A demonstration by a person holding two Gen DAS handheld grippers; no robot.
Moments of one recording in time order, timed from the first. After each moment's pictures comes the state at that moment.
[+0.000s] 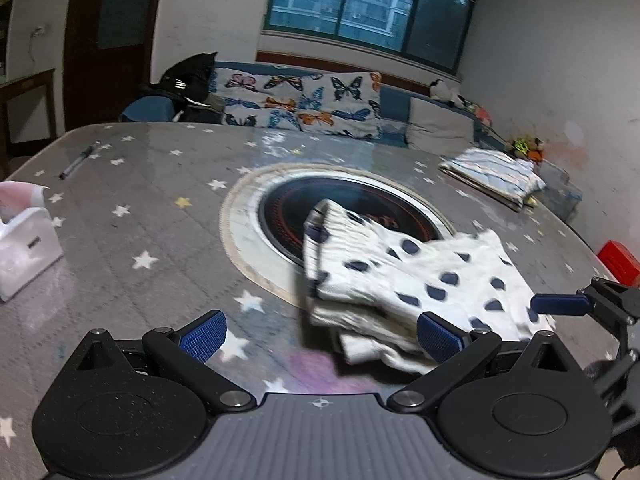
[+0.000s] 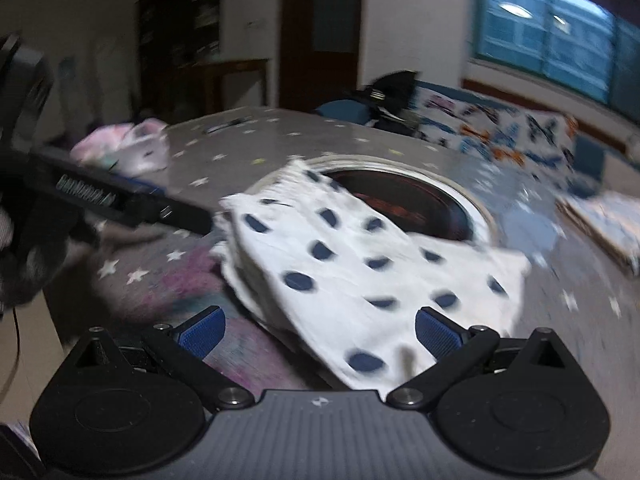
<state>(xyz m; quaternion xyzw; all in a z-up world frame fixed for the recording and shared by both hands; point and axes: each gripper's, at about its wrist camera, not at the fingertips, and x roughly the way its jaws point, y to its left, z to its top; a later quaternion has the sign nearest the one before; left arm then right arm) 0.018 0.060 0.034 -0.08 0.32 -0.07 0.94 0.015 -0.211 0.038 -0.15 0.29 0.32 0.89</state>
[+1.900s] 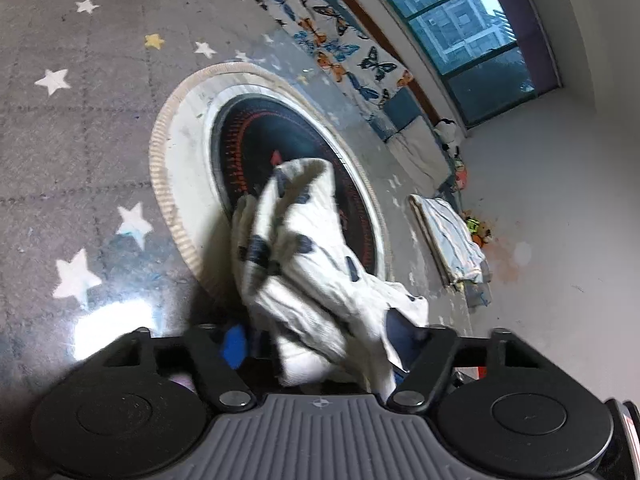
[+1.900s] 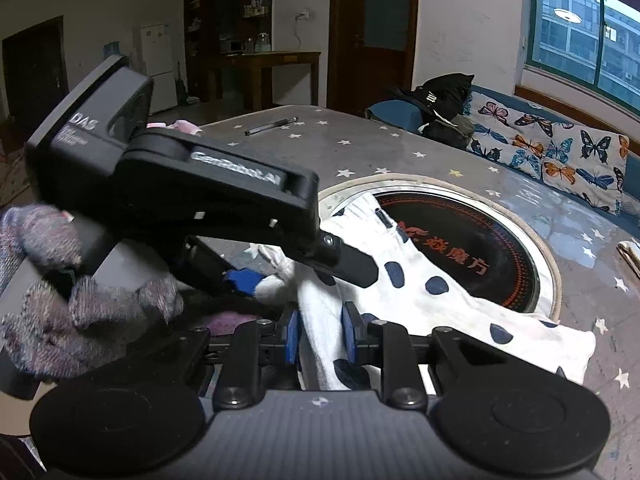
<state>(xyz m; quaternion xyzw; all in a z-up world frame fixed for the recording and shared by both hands) 0.085 0.069 -0.014 -0.41 0.39 -0.12 0.81 0.051 -0.182 0.047 -0.14 0.30 0.38 0.86</state>
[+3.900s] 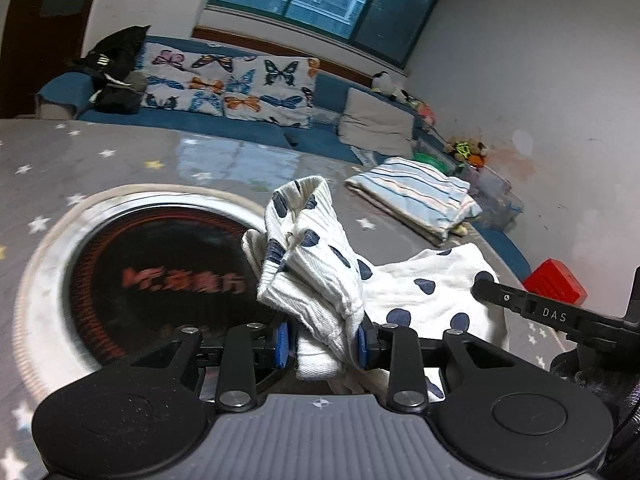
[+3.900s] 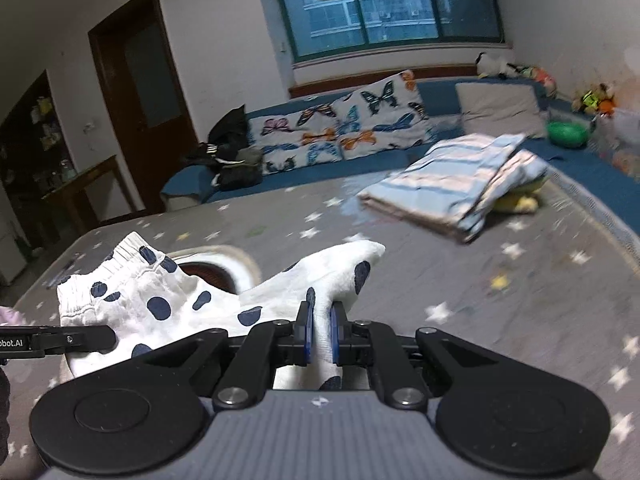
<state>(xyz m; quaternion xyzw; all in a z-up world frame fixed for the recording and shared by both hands) 0.141 -0.069 0.058 -0.13 0.34 -0.16 0.92 0.142 -0.403 0.070 0.08 0.30 0.12 0.94</state>
